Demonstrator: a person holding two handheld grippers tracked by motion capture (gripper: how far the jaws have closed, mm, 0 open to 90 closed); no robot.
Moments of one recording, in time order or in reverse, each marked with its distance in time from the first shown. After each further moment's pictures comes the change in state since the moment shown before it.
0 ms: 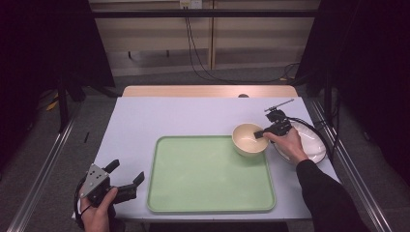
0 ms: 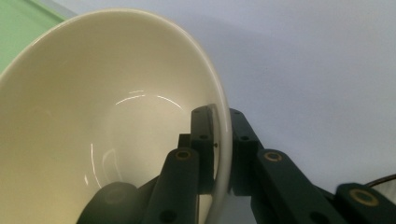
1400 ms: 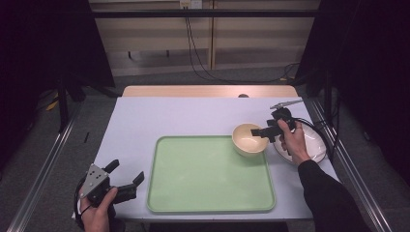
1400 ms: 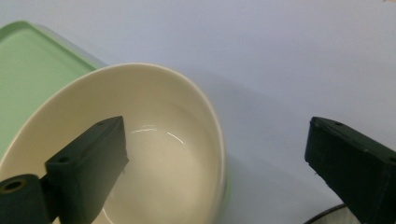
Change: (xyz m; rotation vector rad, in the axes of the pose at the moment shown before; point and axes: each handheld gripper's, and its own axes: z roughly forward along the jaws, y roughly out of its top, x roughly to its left) left arm 0.000 0.000 0.000 -0.005 0.001 -0.006; right arm 0.003 -0.005 -0.017 -0.225 -0.038 -0.088
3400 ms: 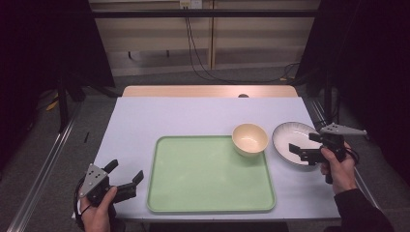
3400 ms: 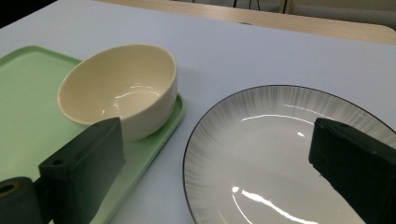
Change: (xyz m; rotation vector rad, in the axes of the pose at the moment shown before) left arm 0.000 0.000 0.000 -0.004 0.031 -0.026; right arm 0.007 -0.084 -0.122 -0.242 -0.157 0.040
